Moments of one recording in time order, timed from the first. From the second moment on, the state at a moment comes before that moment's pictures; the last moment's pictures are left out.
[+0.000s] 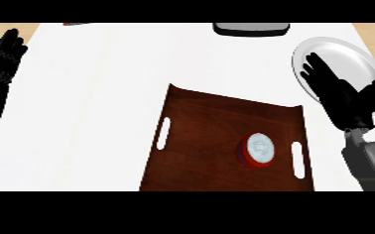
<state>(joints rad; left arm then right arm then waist) -0.19 0.63 0.00 -1.61 0.13 0.11 -0.05 -0.27 -0.50 0.12 -1.38 -0.47 -0.03 0.14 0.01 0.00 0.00</state>
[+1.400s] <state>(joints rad) -0.06 0.28 -0.16 -1.43 0.12 0.28 0.19 -0.09 -0.61 0.33 -1.63 0.03 0.09 -0.38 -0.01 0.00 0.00</state>
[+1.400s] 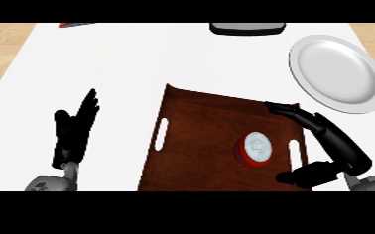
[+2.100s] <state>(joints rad) -0.04 0.24 -0.18 -1.44 0.07 0.29 0.20 -0.23 -0.74 0.45 -1.81 0.21 0.36 0.08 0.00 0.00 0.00</state>
